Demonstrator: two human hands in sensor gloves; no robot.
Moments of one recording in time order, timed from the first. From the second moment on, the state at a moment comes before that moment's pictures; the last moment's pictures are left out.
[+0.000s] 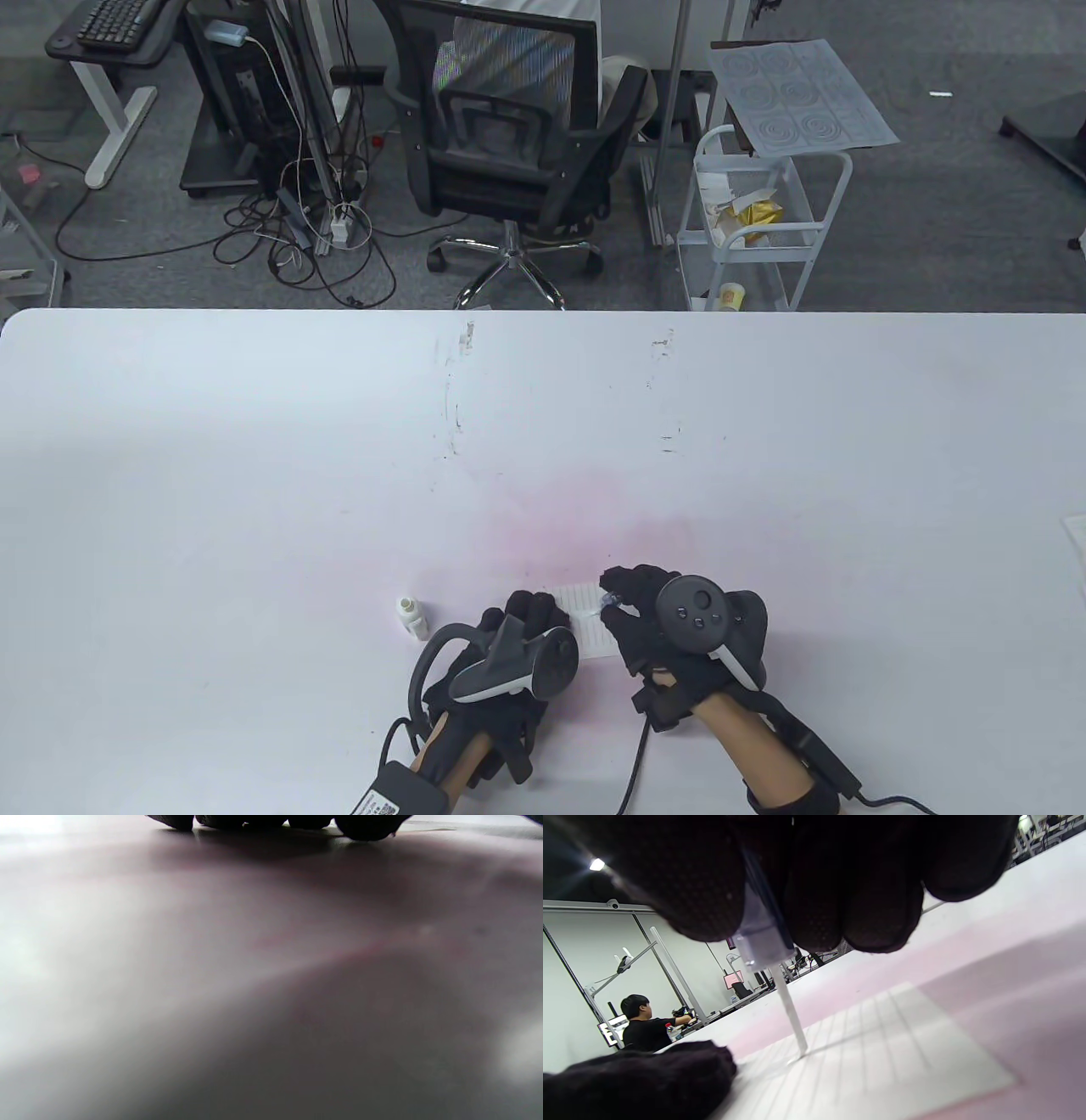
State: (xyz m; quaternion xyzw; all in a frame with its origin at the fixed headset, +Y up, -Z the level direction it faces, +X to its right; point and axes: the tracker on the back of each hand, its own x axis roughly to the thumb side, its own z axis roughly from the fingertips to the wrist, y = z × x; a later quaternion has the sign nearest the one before) left_hand -0.069 -0.774 -0.241 -0.18 -0.23 -0.03 0.96; right_hand 0.124 -0.740 -0.270 0.09 -0.07 0.96 0.27
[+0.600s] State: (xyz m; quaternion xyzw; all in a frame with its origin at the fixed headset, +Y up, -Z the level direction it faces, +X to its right) left_hand -0.069 -0.774 -0.241 -0.18 -0.23 -0.03 0.96; right_hand 0.123 -0.741 -0.269 0.10 -0.07 0.95 0.28
